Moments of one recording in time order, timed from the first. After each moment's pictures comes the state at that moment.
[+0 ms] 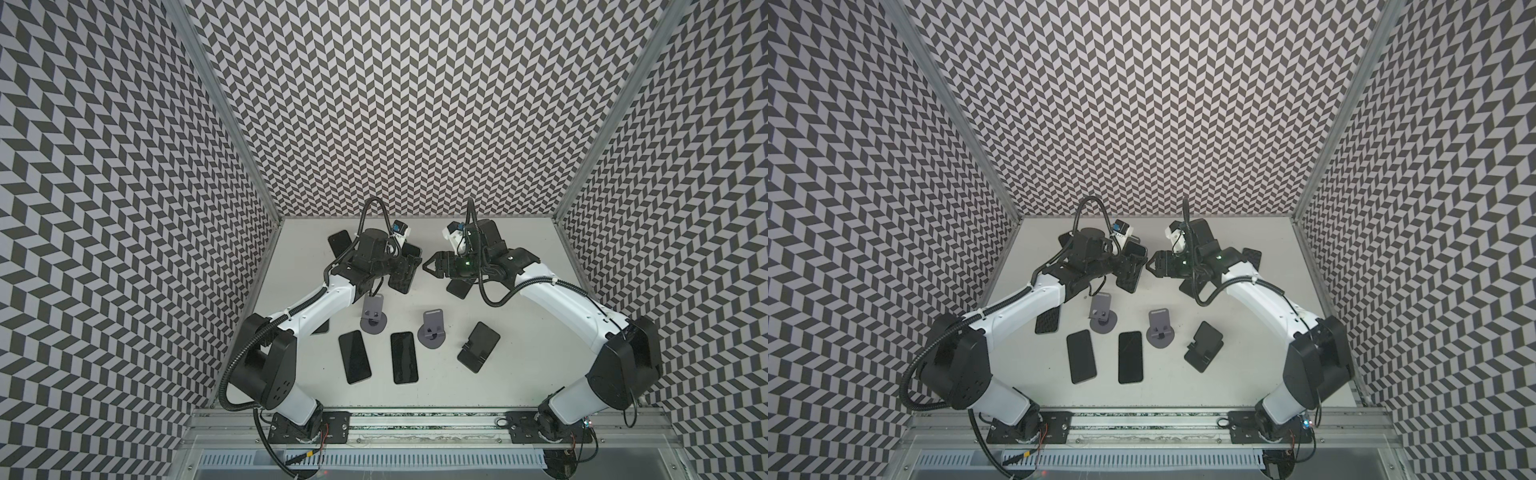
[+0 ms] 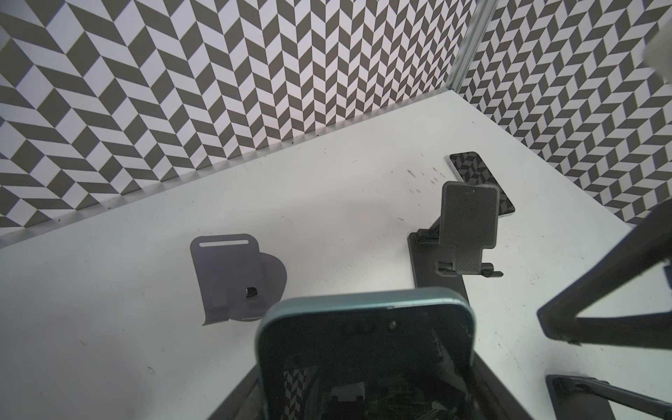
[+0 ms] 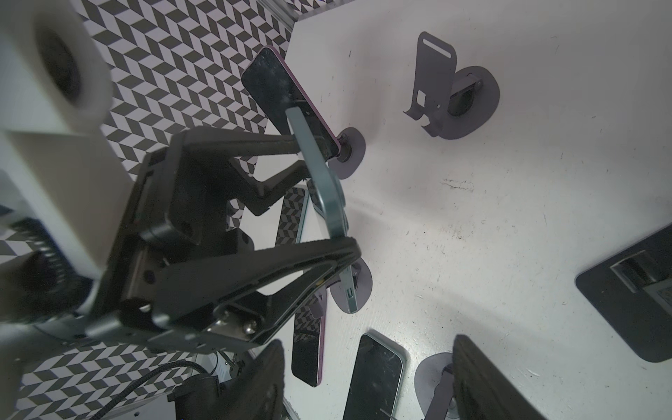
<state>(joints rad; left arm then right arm) -0.52 1.56 1.14 -0.09 0.21 -0.04 0.53 1.56 1.35 -0.51 -0.42 0.49</state>
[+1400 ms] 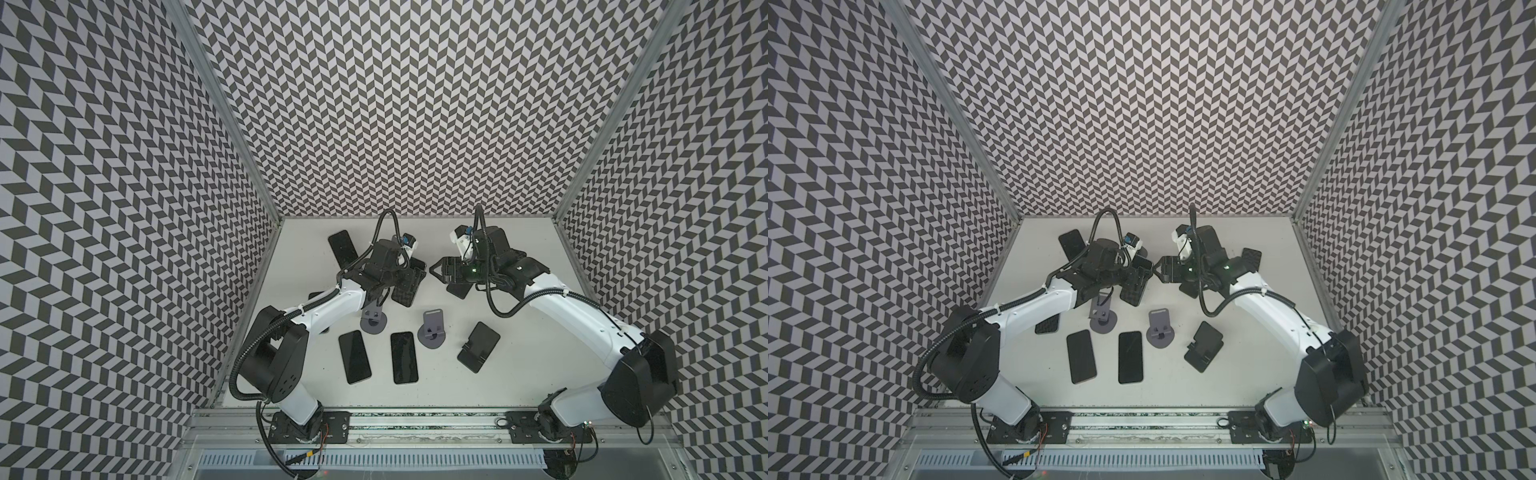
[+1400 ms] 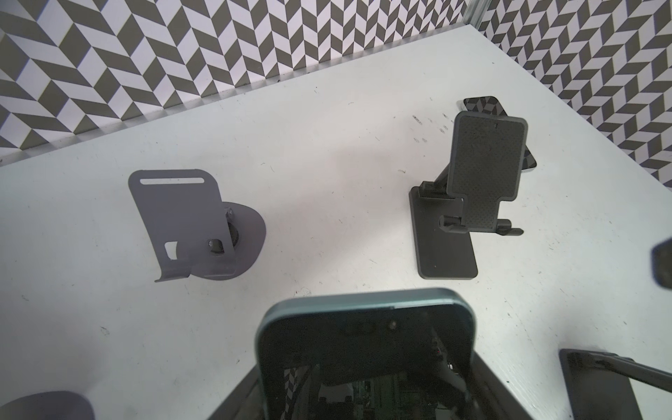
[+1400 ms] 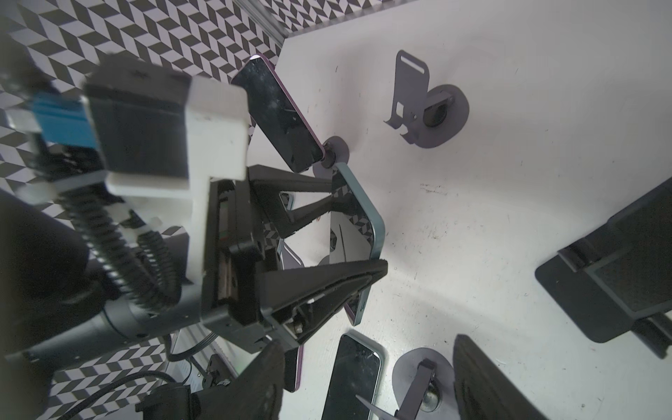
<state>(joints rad) -0.59 1.62 1.11 -0.11 0.14 -0.07 0.53 1.46 1.25 -0.47 -0.33 0.45</state>
